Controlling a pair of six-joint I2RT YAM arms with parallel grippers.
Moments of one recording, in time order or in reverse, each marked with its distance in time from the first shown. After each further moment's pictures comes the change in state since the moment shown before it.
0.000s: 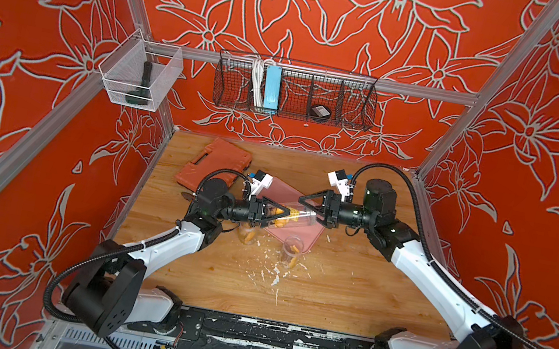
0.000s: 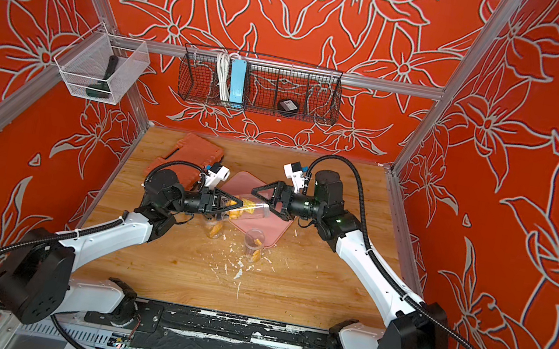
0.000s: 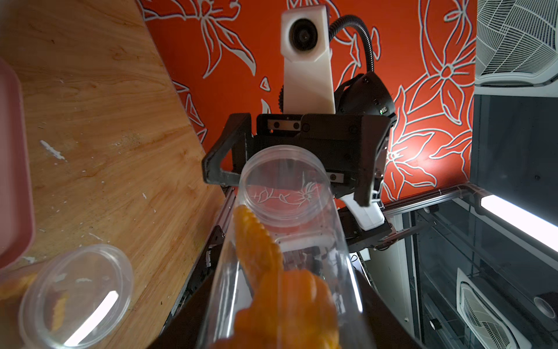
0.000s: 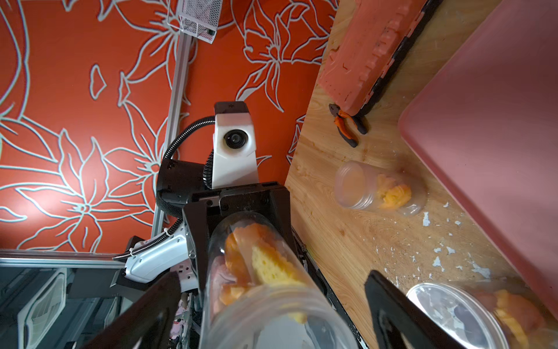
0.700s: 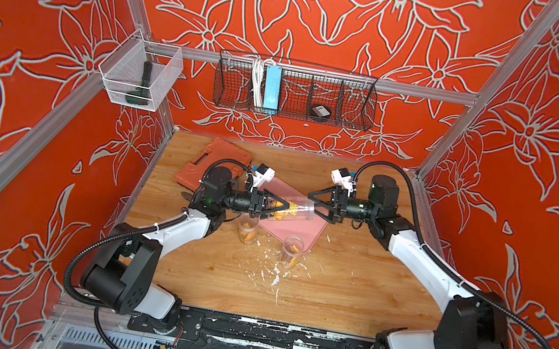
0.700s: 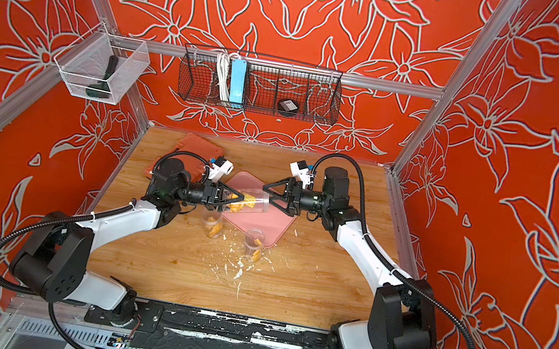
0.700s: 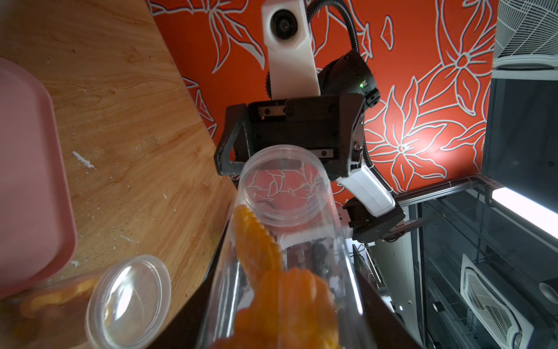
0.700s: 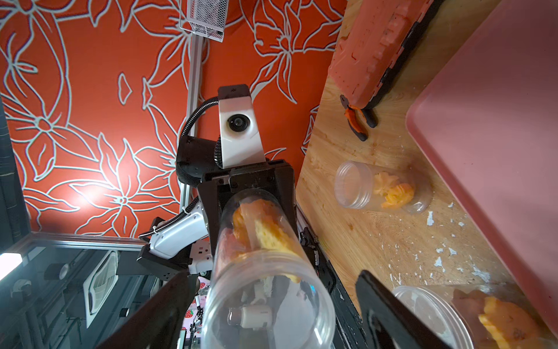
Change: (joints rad) left arm 0.047 0.106 0.107 -0.078 0.108 0.105; right arm -0.109 0.106 -0.017 0.150 -0.231 0.061
